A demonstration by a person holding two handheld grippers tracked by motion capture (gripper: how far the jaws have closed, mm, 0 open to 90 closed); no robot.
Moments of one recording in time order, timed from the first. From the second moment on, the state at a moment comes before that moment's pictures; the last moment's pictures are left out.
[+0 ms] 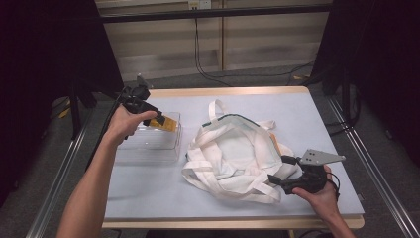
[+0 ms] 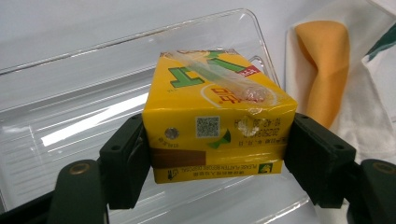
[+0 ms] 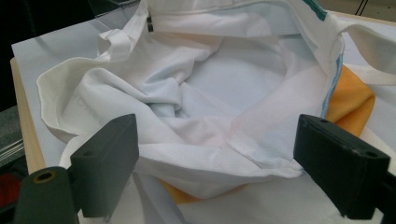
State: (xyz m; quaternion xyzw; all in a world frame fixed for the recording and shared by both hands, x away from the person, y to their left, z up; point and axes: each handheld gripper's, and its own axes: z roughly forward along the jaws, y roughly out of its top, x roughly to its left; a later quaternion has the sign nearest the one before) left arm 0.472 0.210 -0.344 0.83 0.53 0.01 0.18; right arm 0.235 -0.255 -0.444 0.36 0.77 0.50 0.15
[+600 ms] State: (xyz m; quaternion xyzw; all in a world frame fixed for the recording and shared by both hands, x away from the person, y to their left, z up) left arm 0.486 0.191 -0.353 0.83 0.55 -0.02 0.13; right arm 0.235 -0.255 -0.445 0.36 0.77 0.50 0.15
